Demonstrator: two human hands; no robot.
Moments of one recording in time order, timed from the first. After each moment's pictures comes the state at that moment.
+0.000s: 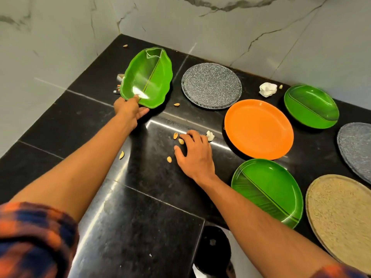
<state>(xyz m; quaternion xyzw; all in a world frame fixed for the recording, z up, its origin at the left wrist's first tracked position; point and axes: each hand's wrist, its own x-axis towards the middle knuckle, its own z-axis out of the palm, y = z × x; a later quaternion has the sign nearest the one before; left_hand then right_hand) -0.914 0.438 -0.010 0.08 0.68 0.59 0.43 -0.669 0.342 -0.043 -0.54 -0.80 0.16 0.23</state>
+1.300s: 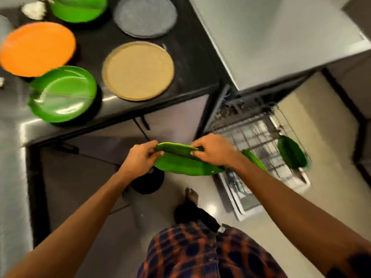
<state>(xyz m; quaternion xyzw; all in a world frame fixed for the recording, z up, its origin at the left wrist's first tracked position) -0.441 0.049 -0.055 0.83 0.42 0.07 0.36 -0.181 -0.037 -0.014 -0.67 -0.69 0.27 0.00</state>
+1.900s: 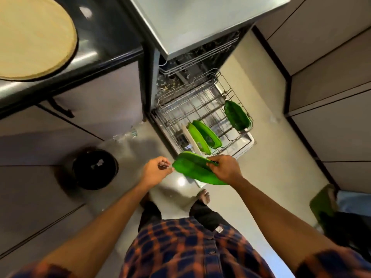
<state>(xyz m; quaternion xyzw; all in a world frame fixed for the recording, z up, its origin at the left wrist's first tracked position) -0.300 -0.118 -0.181 0.66 0.44 -0.03 0.61 -0.093 -0.276 -0.101 -0.89 -0.34 0.31 0.00</state>
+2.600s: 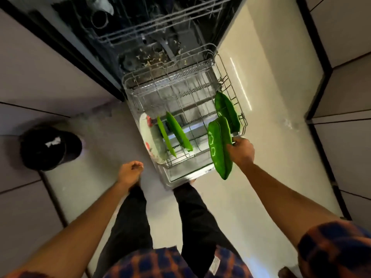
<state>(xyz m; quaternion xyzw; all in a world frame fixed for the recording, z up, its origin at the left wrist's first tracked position) -0.115 -0.233 -0.319 0.45 0.69 -0.08 0.55 0.251 -0.357 -0.251 -0.92 -0.18 0.34 0.07</state>
